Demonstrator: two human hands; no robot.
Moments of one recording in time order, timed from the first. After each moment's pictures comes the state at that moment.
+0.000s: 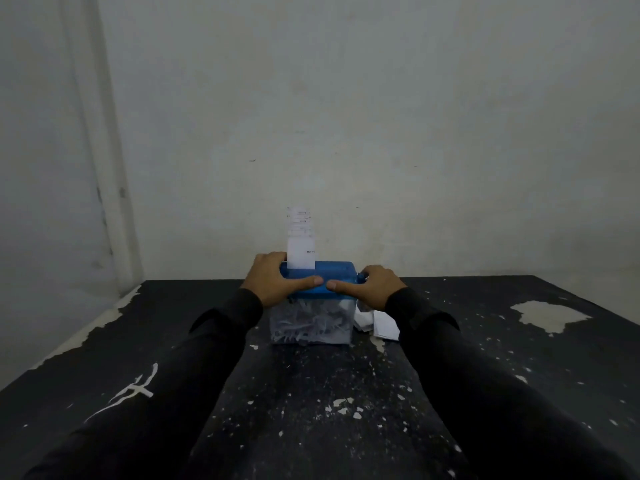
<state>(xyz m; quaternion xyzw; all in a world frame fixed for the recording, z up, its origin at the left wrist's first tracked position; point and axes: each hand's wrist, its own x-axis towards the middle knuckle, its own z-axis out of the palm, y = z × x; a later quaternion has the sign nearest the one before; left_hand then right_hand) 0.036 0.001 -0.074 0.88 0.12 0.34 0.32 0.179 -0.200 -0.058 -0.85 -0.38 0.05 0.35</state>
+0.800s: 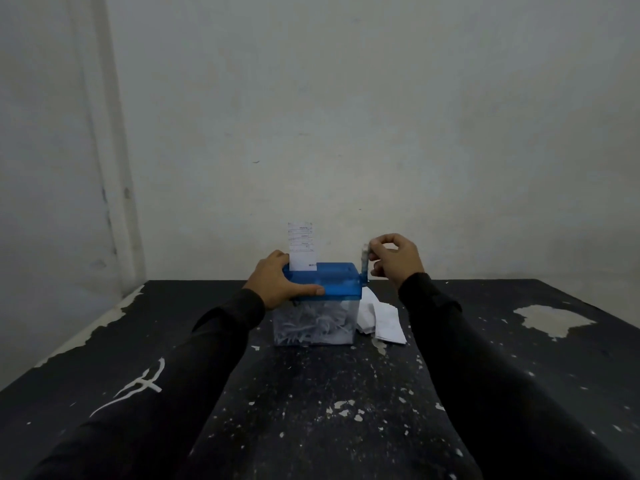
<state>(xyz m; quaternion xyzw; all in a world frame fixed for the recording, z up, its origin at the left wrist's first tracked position) 0.040 0.004 -0.074 0.88 0.15 0.32 0.31 0.212 -0.195 -0.037 -0.65 -0.29 0.06 0.70</state>
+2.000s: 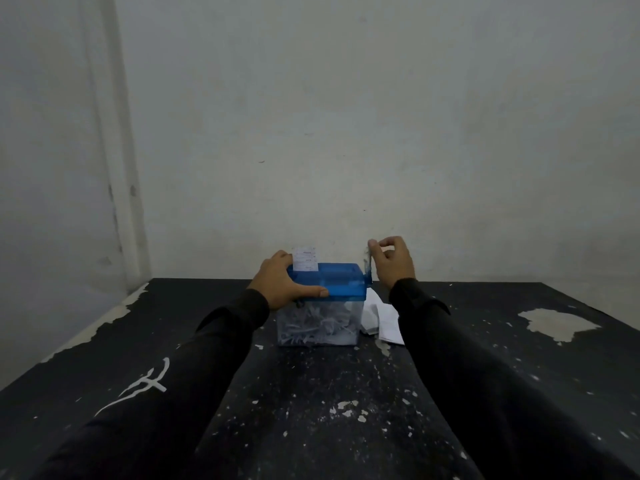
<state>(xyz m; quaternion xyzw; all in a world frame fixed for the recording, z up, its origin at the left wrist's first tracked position) 0.038 0.000 -0.074 0.88 0.15 0.33 0.30 0.229 -0.167 -0.061 -0.71 -0.31 -0.06 0.63</state>
